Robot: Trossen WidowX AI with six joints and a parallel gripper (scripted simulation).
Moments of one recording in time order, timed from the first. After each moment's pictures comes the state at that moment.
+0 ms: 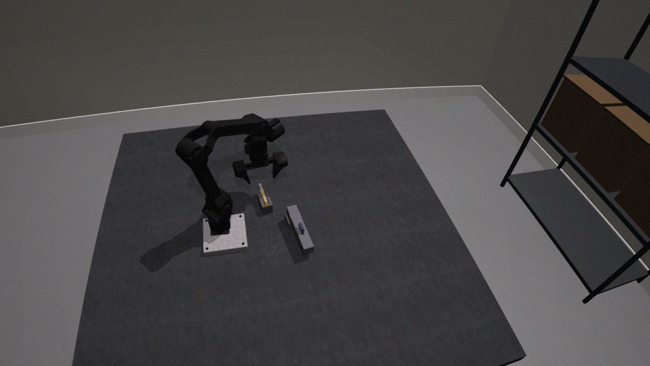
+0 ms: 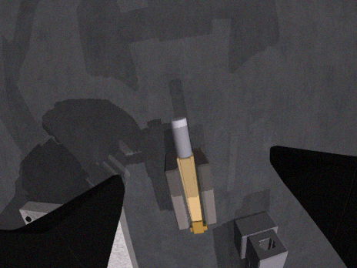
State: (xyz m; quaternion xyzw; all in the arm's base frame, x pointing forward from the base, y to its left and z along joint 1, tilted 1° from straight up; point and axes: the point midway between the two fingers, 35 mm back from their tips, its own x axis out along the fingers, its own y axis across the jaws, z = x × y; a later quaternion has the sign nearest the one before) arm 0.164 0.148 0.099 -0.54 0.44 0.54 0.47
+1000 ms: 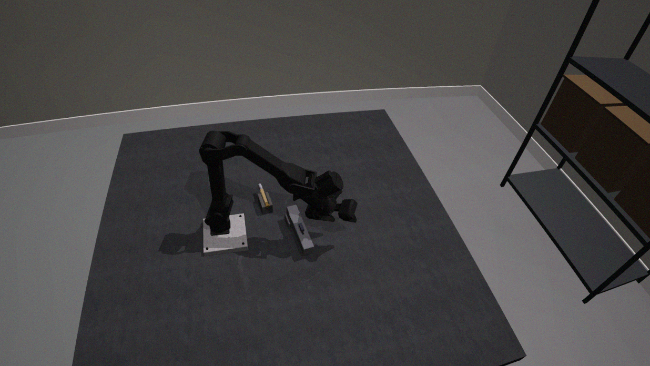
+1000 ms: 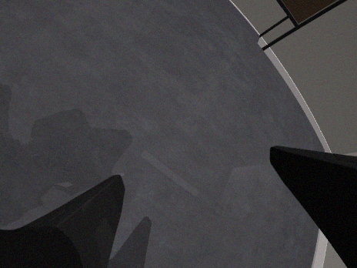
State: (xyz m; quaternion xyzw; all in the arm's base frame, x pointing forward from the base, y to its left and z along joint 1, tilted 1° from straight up) arm 0.398 -0.087 0.105 -0.43 0.37 0.17 0.81
